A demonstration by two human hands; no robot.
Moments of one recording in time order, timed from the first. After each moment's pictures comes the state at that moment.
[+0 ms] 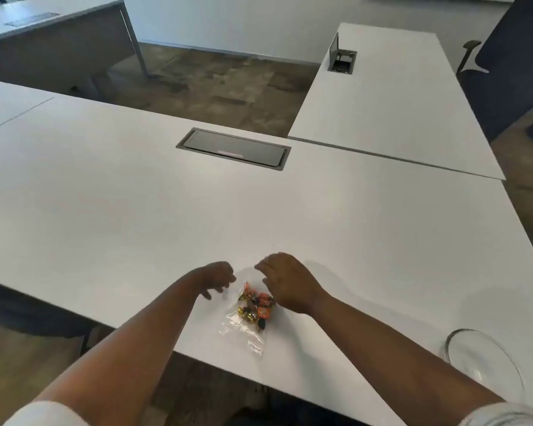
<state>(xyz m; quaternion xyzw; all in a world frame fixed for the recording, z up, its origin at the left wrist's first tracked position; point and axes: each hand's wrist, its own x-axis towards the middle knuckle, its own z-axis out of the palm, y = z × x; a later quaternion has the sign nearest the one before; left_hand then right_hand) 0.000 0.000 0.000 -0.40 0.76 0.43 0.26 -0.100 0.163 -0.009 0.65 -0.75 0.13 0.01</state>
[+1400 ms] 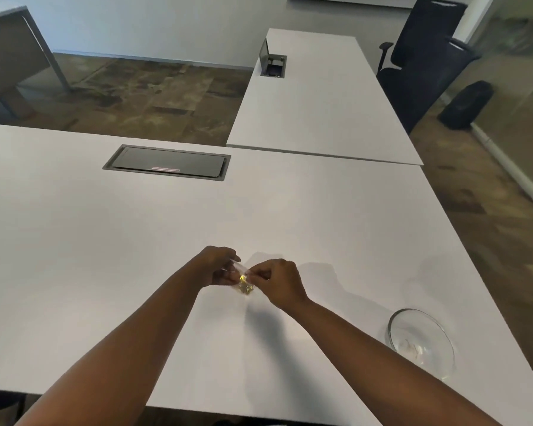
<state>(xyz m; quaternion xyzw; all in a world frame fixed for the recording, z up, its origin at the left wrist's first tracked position) -0.099 0.056 0.038 -0.41 0.62 0.65 0.14 -0.131 0.207 0.021 0.25 -0.86 0.39 -0.20</state>
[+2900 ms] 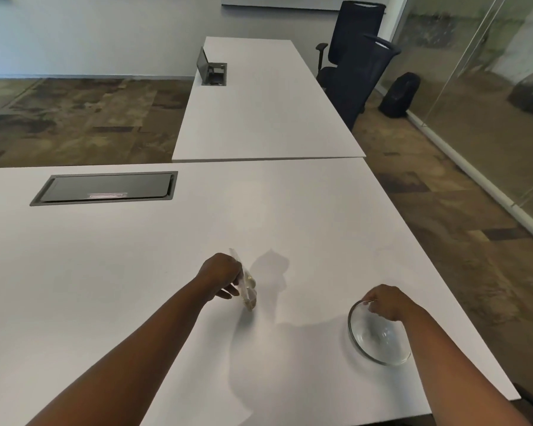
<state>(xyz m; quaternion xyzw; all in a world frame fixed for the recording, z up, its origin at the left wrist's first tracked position) -0.155 0.131 0.048 -0.32 0.78 0.51 0.18 -0.230 0.451 0.005 0.00 -0.93 0.10 -0.34</state>
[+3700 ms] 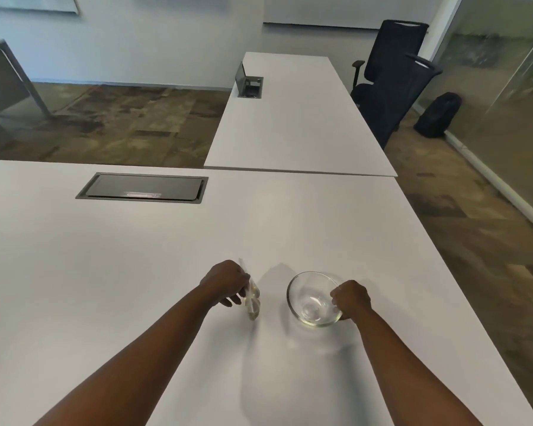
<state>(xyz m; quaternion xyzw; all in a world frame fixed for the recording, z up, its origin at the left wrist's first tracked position) -0.142 0.110 0.048 -0.31 0.82 0.44 0.17 -0.237 0.341 -0.008 -0.09 -0.92 0.27 -0.27</state>
